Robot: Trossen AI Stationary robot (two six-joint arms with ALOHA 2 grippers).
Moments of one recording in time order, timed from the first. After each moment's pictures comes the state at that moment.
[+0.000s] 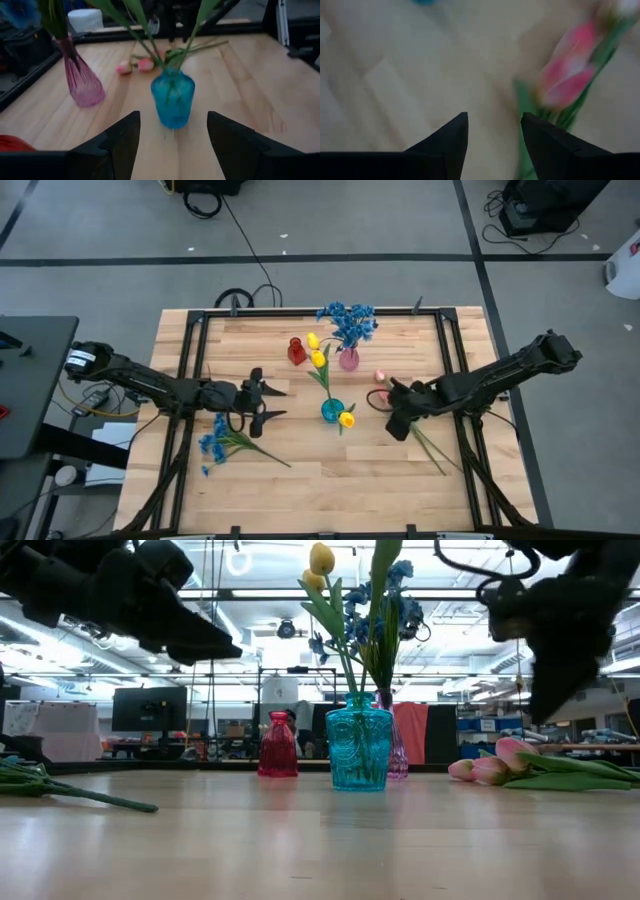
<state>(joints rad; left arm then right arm) -0.18 1.07 0.33 0.46 -0.25 -0.01 0.27 1.19 0.70 -0.70 0.16 0.92</state>
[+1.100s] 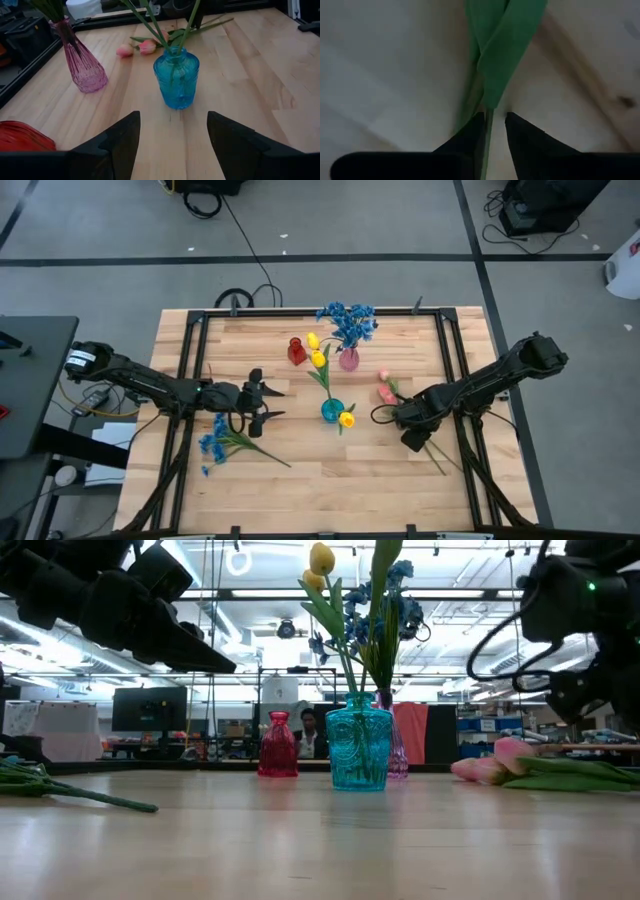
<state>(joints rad) -0.19 1.07 0.33 0.38 -0.26 0.02 0.28 1.36 0.58 -0.85 -0.24 1.06</state>
